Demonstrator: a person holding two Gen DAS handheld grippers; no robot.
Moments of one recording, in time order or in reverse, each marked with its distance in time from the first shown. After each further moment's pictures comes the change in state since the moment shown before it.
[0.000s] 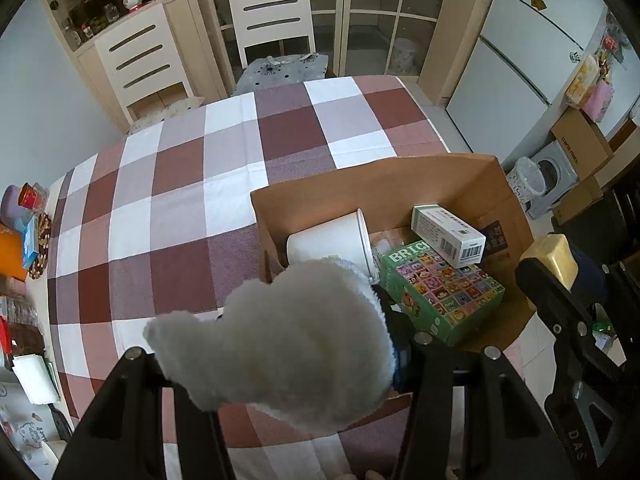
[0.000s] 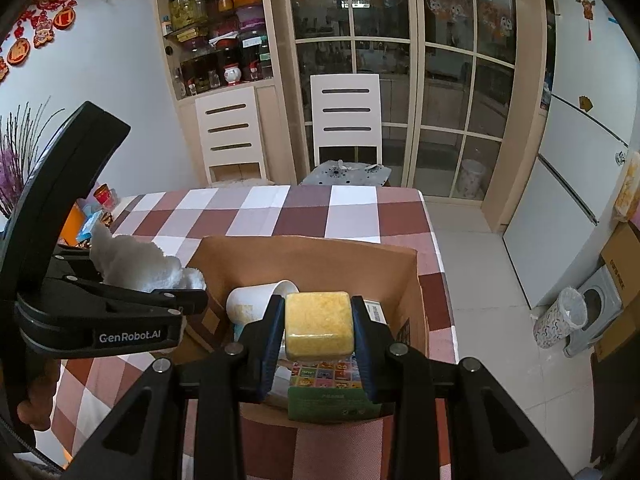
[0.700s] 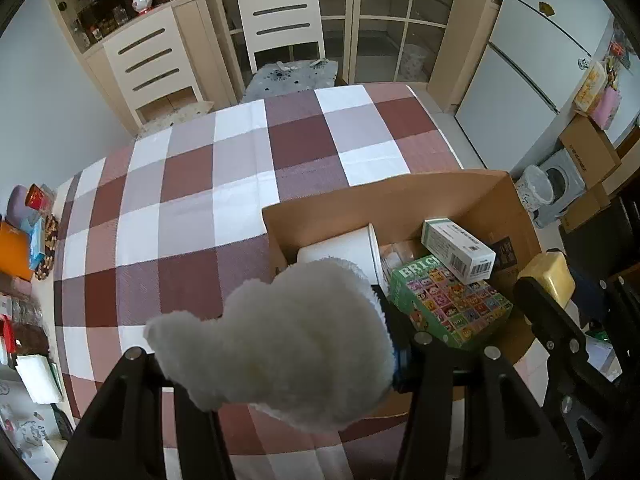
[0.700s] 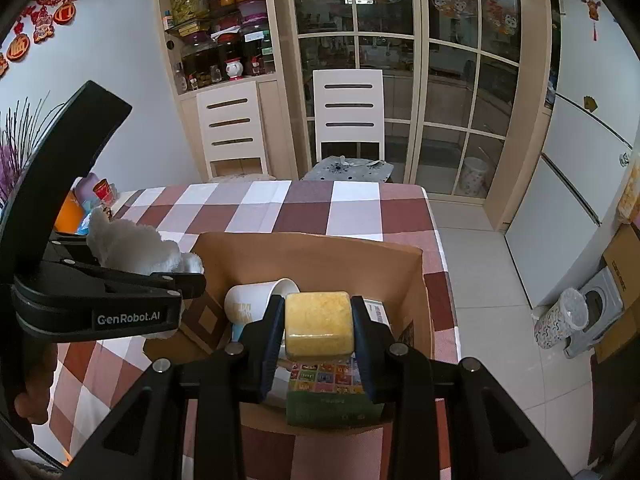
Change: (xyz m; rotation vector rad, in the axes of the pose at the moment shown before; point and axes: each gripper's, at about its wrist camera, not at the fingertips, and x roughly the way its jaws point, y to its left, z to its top) left arm -0.001 0.004 0.008 -0.013 -0.026 0.035; right arm 0.008 0.002 0.003 -0.014 0.014 0.005
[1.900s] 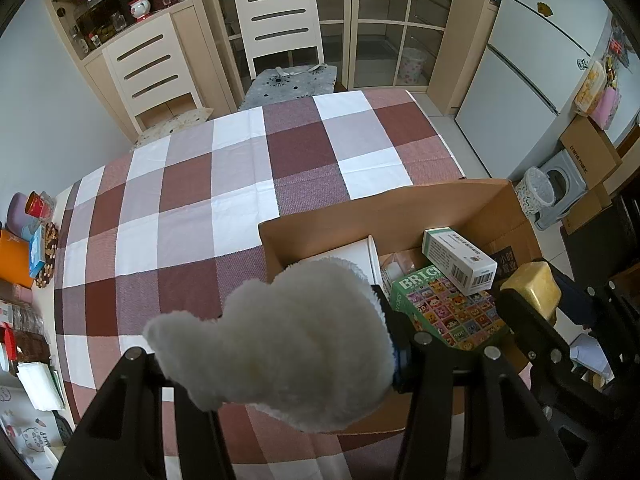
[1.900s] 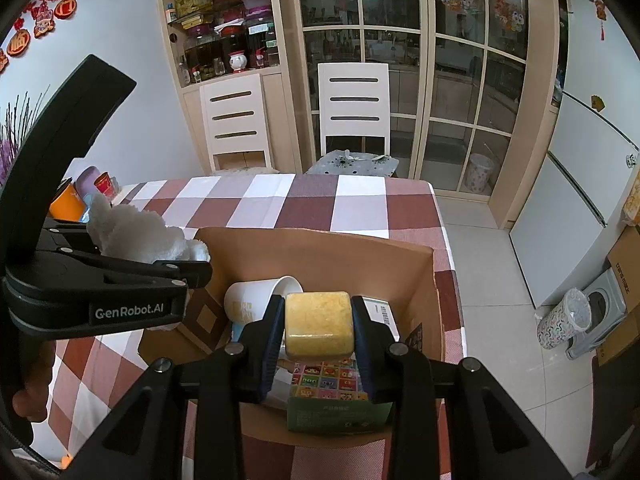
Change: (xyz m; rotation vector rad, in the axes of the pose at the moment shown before) left arm 0.004 -0.003 0.006 0.012 -0.013 0.001; right arm 0.011 0.000 0.000 -0.009 0.023 0.014
